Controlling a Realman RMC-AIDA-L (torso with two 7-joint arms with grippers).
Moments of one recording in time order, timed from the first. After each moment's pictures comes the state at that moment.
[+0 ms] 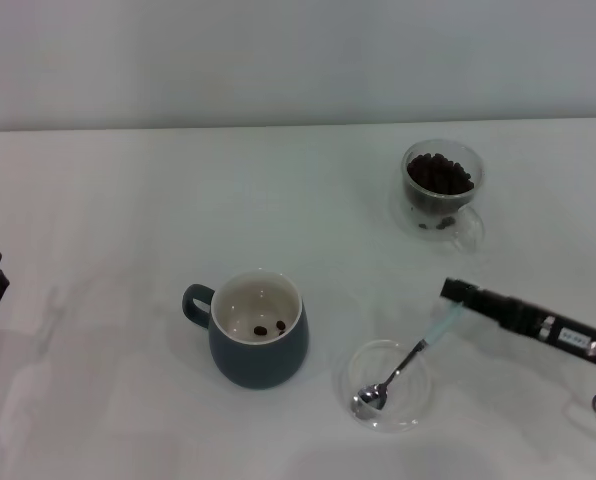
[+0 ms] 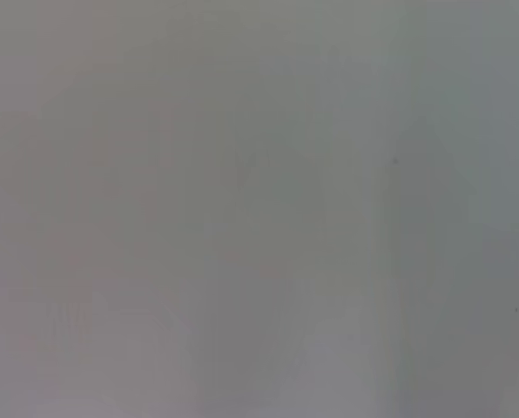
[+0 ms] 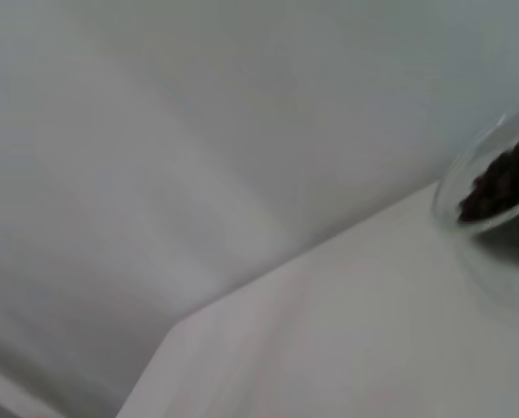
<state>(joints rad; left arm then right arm) -0.25 -2.08 2.82 0.16 -1.28 1.42 -0.08 0.33 1.96 -1.46 -0.19 -0.87 -1.29 1.50</state>
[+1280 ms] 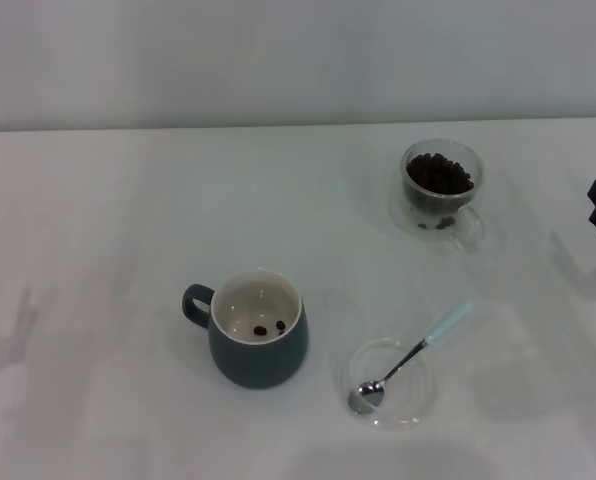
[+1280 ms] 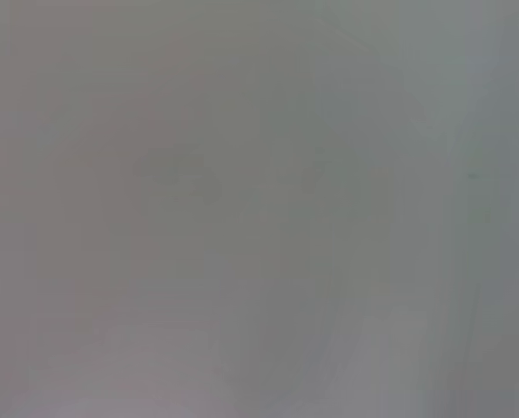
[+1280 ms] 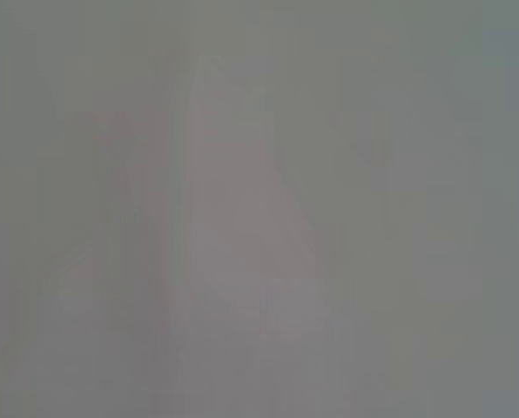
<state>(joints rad) -0.24 -2.08 2.82 0.16 -1.35 1.41 -0.22 0.32 2.02 -0.89 0.02 -0.68 -1.39 0.31</state>
